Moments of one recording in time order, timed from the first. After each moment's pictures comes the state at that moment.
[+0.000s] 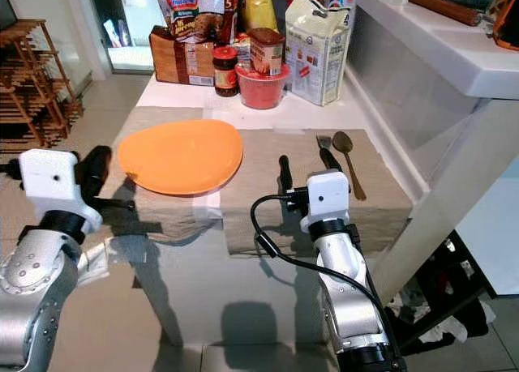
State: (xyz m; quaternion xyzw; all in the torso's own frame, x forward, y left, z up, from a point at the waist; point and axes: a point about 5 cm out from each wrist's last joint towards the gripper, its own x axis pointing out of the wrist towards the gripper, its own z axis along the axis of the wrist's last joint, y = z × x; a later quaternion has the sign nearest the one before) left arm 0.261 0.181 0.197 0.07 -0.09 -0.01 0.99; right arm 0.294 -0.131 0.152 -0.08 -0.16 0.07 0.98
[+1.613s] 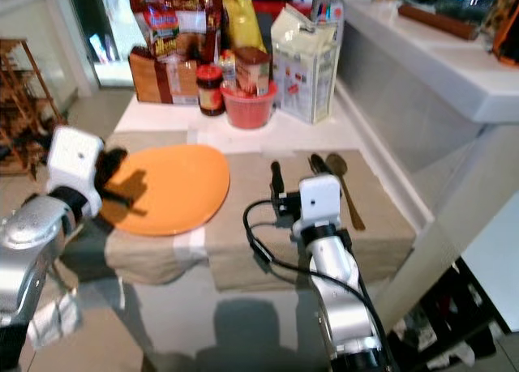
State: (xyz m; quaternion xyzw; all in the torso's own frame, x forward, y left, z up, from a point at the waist) left arm 0.305 0.207 0.189 0.16 0.04 -0.10 0.98; right arm 0.292 -0.120 0.146 -0.07 -0.14 0.08 0.98
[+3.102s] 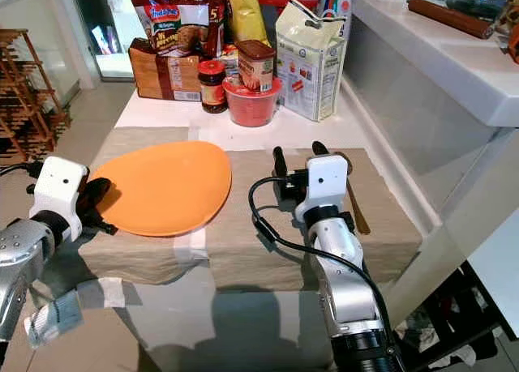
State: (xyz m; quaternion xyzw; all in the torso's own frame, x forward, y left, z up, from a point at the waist) left arm 0.289 0.236 0.159 0.15 0.09 -0.08 0.98; right arm 0.305 -0.124 0.163 -0.03 -0.13 0.09 0.99
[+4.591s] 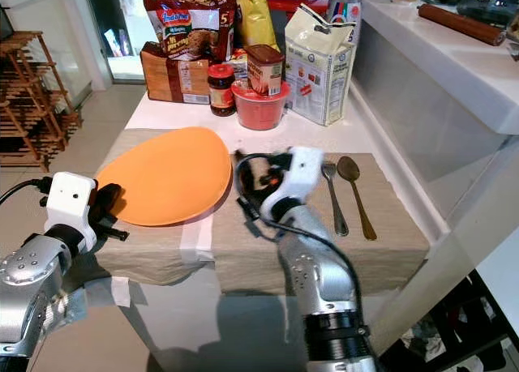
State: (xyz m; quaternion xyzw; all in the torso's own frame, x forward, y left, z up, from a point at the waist) left arm 0.286 0.220 0.134 0.12 0.07 -0.08 0.99; right arm 0.315 -0.068 0.159 0.23 0.03 0.22 0.95
